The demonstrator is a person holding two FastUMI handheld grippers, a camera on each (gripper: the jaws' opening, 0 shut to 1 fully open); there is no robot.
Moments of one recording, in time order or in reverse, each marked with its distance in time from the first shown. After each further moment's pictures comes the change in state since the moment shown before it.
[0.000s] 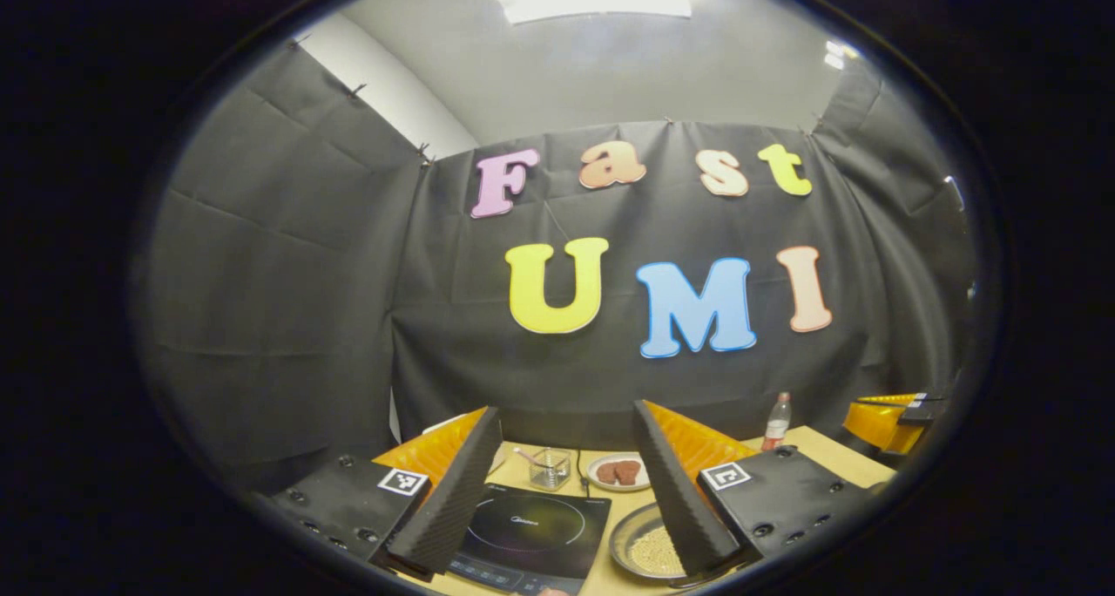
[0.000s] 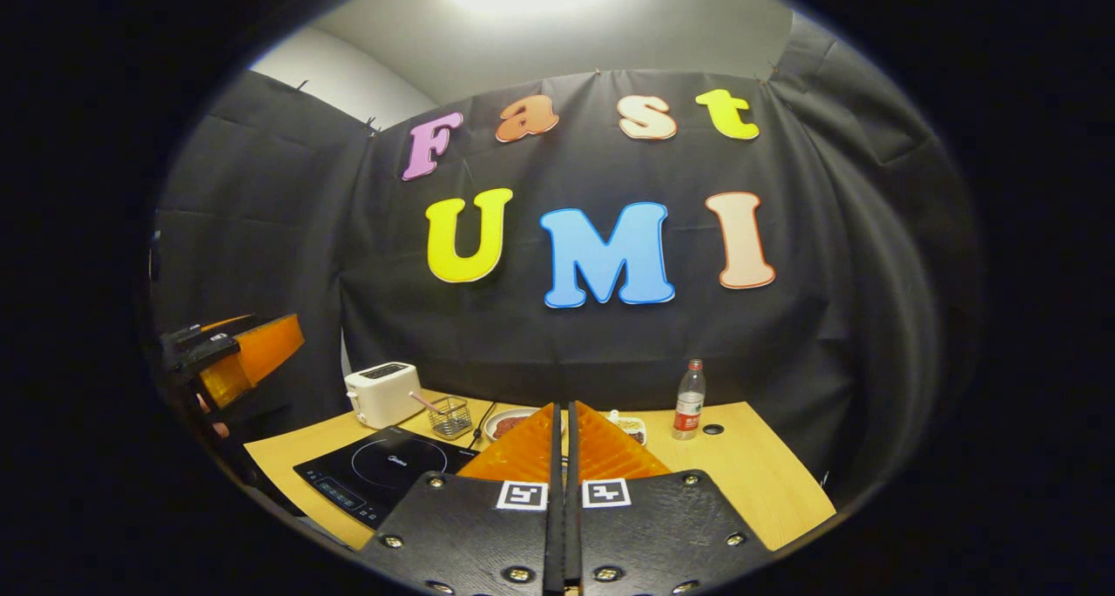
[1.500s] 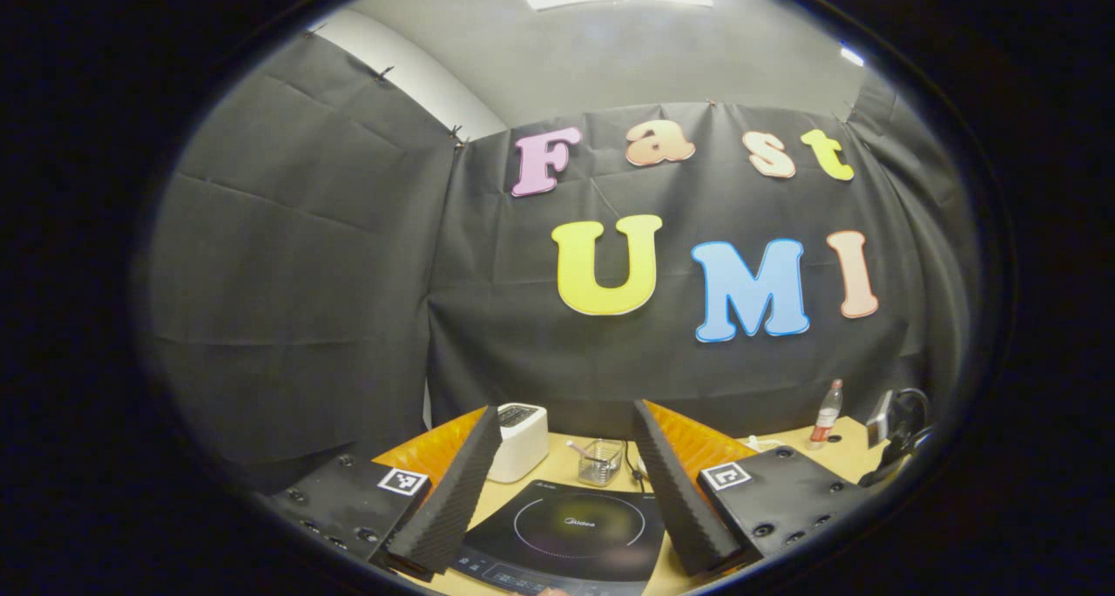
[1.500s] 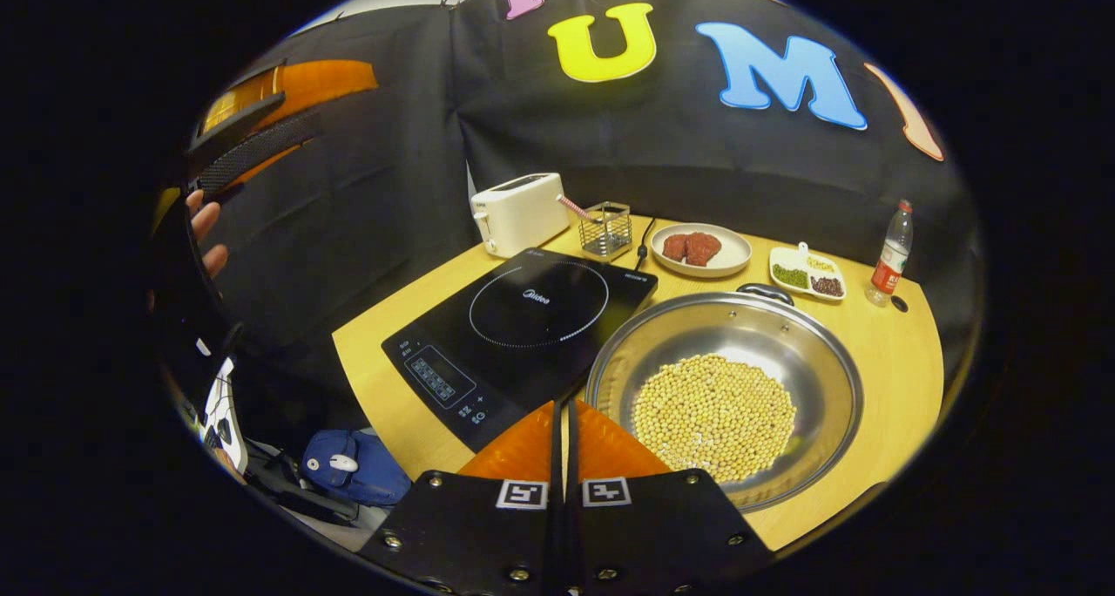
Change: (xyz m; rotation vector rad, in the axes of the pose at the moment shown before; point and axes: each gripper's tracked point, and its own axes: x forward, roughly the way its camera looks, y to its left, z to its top) left arm 0.035 0.078 -0.036 0.002 0.055 0.089; right arm 0.016 0.154 -0.211 -0.016 0.647 0.451
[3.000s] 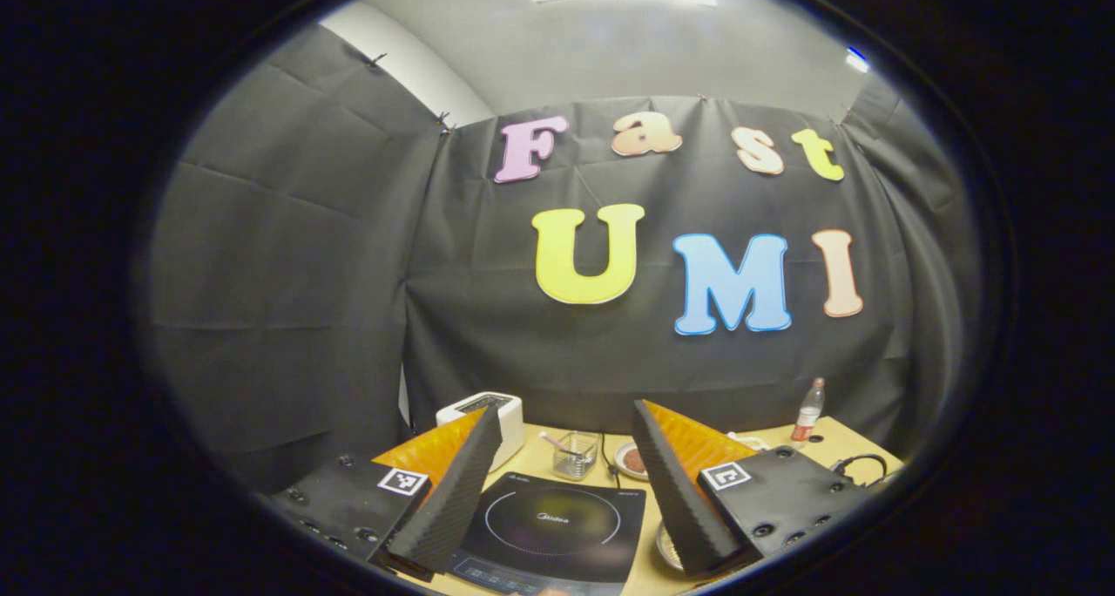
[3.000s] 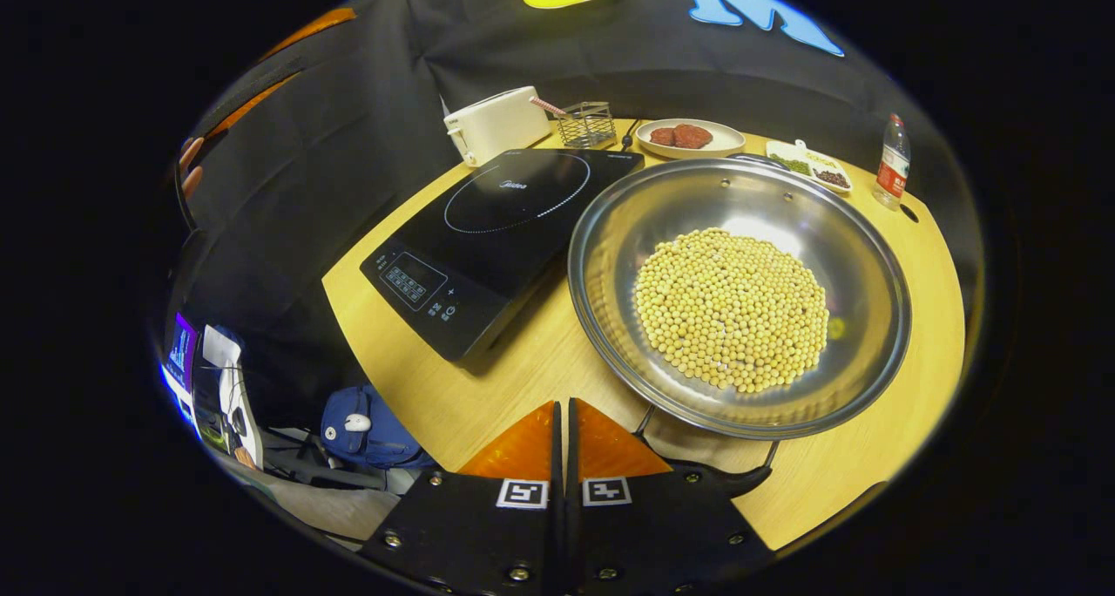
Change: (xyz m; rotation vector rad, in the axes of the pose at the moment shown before) left arm 0.011 -0.035 -0.015 -0.030 0.032 -0.073; right arm -0.004 -0.016 -0.081 0.113 0.245 0.010
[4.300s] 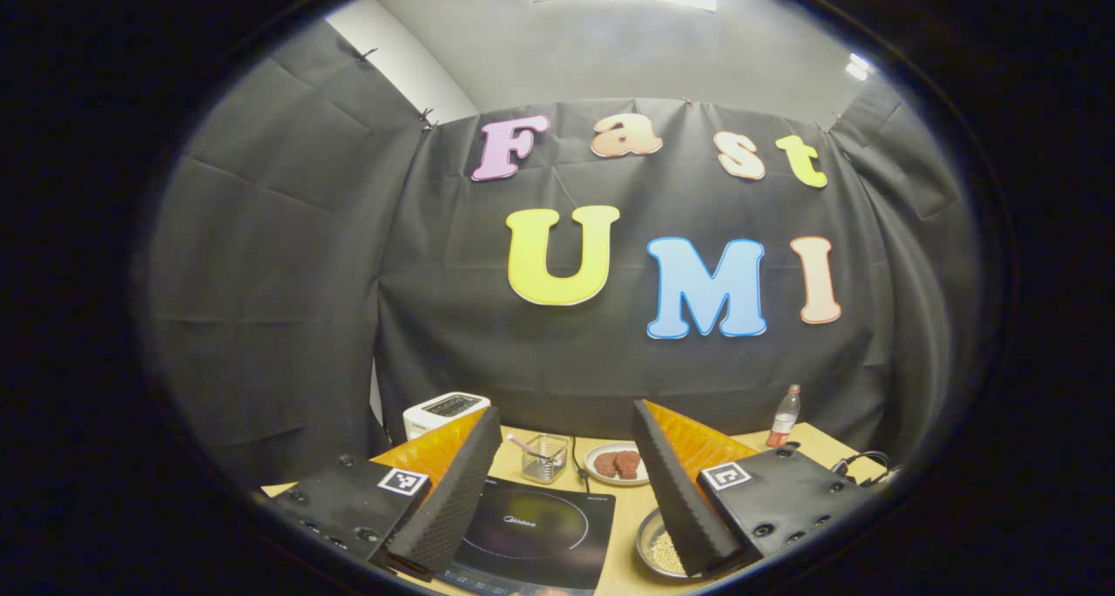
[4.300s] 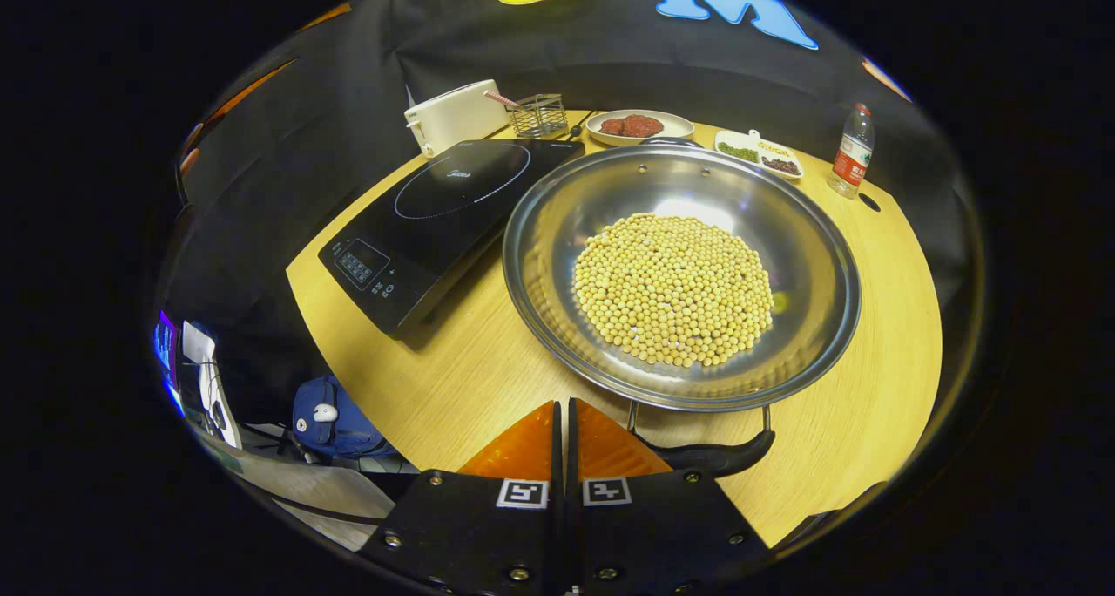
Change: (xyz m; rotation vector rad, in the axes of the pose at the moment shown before) left arm 0.011 -0.032 0.000 -0.026 -0.004 -0.078; right arm -0.019 -0.051 -0.017 0.015 0.030 -0.127
